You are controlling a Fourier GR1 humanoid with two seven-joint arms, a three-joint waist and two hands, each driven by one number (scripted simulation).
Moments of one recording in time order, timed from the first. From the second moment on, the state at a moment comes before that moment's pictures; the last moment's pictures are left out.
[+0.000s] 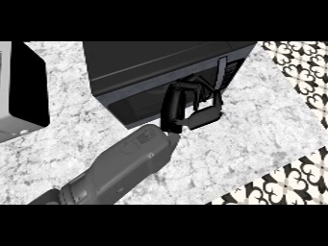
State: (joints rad) left arm -0.90 0.00 -0.81 -0.85 0.96 0.68 -0.69; right arm 0.01 -0.69 -0.26 -1.83 -0.93 0.74 -0.16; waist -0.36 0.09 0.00
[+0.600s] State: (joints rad) left arm -0.93 0.00 -0.85 -0.82 0.99 0.67 -0.71; right arm 0.00 -0.73 -0.26 -1.83 -0.99 0.76 -0.14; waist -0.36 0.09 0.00
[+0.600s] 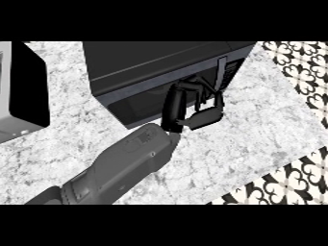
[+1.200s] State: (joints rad) left arm -0.98 0.00 -0.93 -0.77 1.01 0.70 -0.66; right arm 0.00 -0.77 -0.26 -1.84 -1.08 0.81 -0.14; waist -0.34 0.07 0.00
